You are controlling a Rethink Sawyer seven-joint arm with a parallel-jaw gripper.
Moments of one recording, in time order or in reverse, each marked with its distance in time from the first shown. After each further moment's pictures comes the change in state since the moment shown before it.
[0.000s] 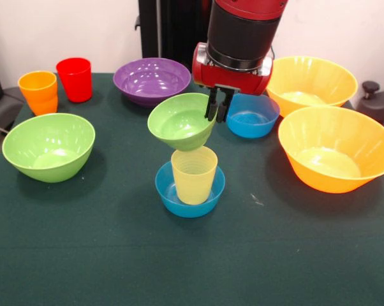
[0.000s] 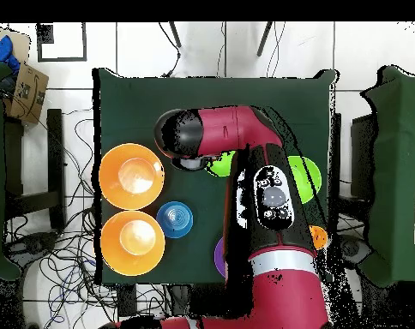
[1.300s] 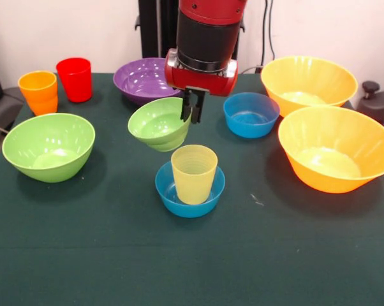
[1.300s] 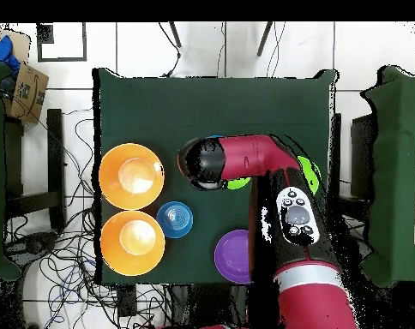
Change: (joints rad) arm -0.085 -0.027 0.009 0.167 -0.043 -0.189 0.000
